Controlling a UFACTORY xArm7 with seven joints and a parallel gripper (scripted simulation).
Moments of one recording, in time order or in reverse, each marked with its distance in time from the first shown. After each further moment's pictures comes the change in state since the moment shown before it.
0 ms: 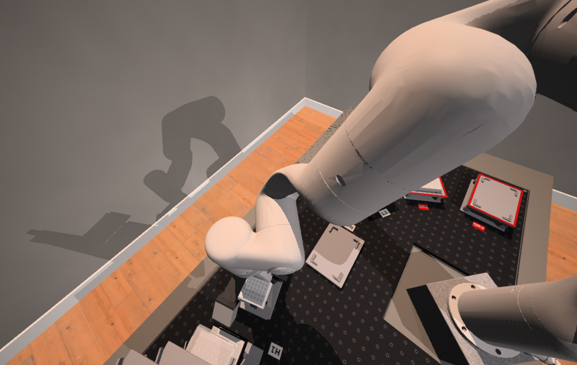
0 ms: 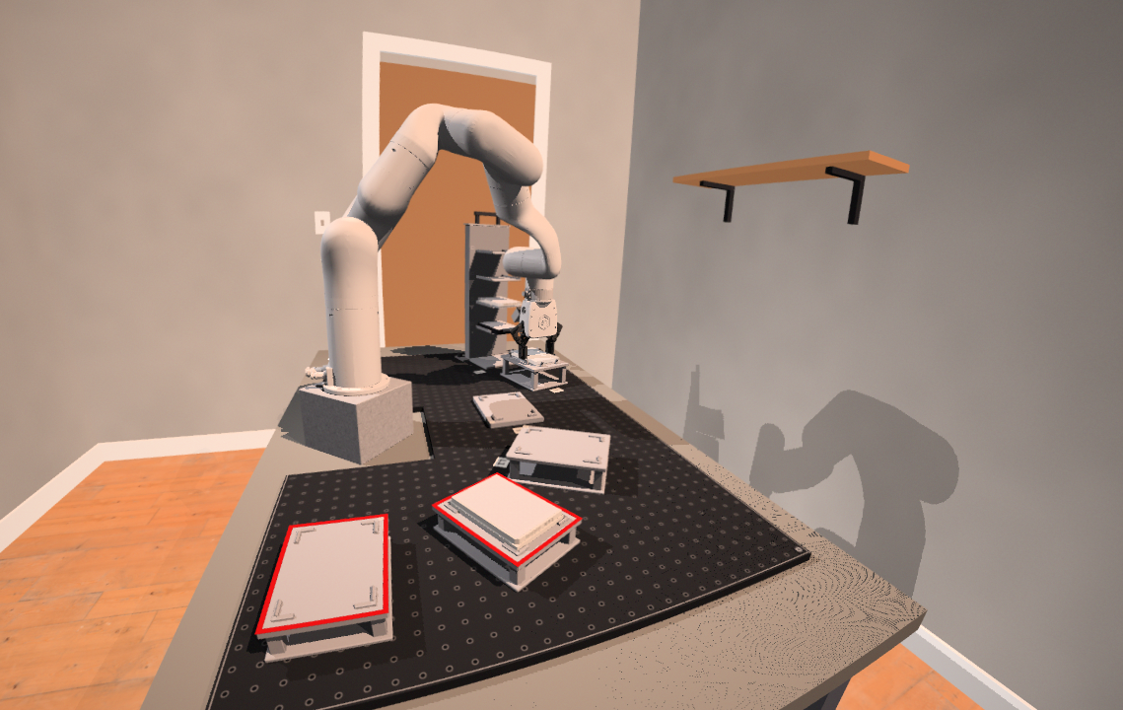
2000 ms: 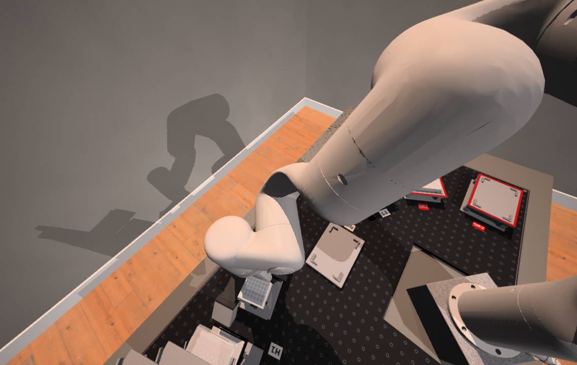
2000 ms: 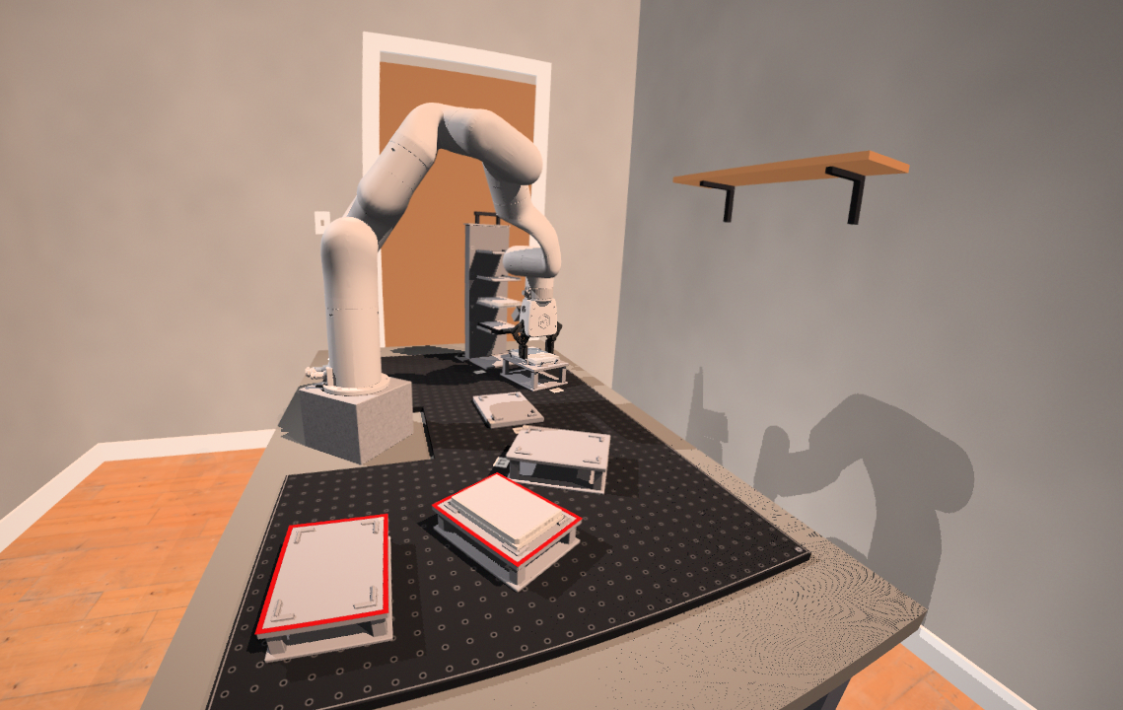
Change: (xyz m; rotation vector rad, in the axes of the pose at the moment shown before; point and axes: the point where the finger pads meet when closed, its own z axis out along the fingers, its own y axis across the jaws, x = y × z) arm 0.000 0.000 -0.003 0.000 0.000 0.000
